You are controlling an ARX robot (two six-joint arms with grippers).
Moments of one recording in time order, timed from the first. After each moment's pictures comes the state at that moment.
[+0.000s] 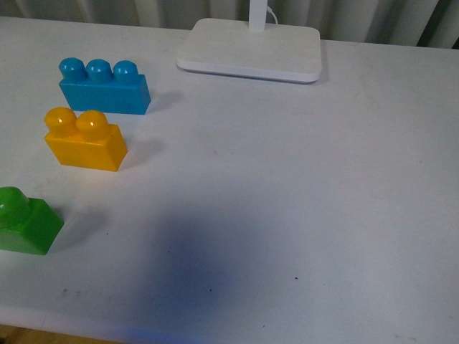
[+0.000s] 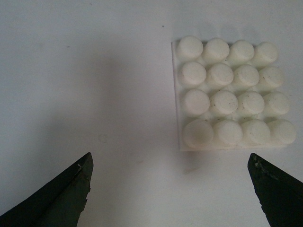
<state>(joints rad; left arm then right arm) 0.00 0.00 0.01 0.00 0.00 0.00 -0.52 1.23 0.63 -0.17 -0.15 -0.40</state>
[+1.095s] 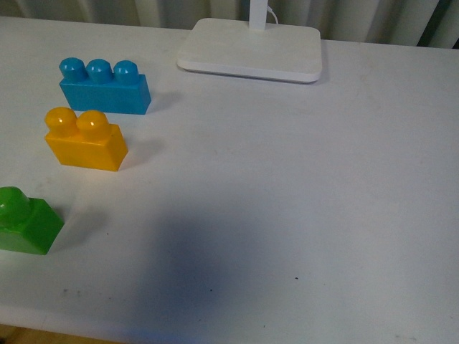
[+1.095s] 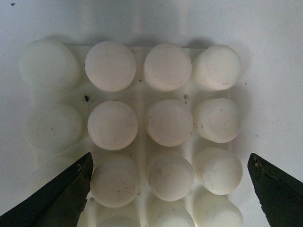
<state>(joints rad) 0.00 0.00 0.01 0.00 0.00 0.00 -0.66 1.82 1.14 -0.31 -0.11 -0.55</state>
